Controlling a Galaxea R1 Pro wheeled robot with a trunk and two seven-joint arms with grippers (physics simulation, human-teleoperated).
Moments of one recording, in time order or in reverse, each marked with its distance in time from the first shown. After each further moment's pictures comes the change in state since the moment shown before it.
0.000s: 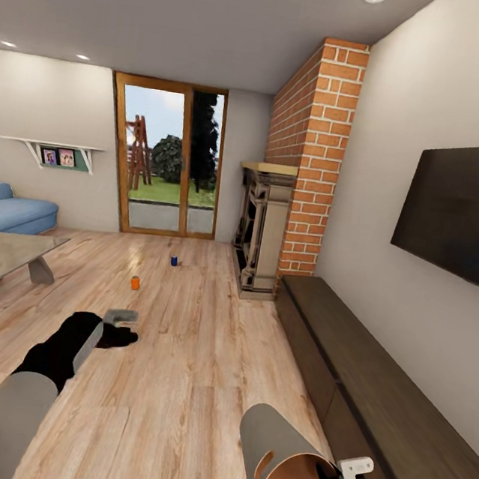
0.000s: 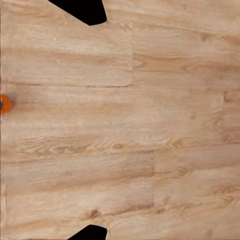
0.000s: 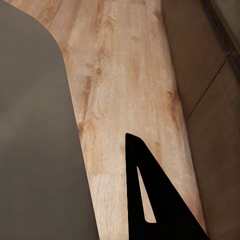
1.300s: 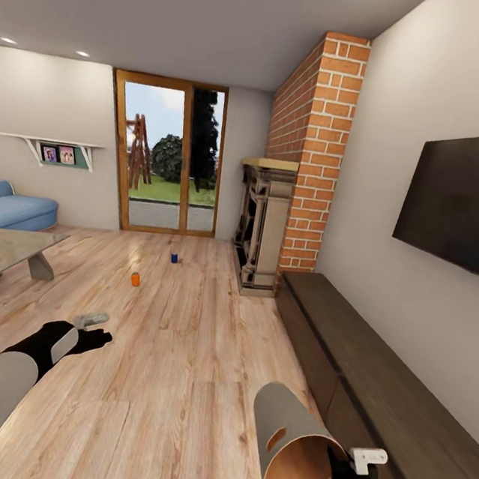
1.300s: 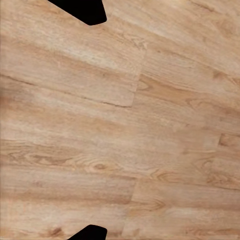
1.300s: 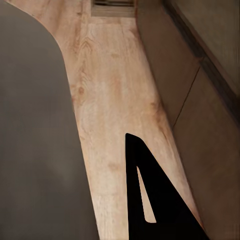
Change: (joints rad) left arm -0.160 0.119 0.026 0.494 0.169 -0.348 0.060; right arm -0.002 -0.010 -0.134 -0.050 -0.002 -0.010 0.001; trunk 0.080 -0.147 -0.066
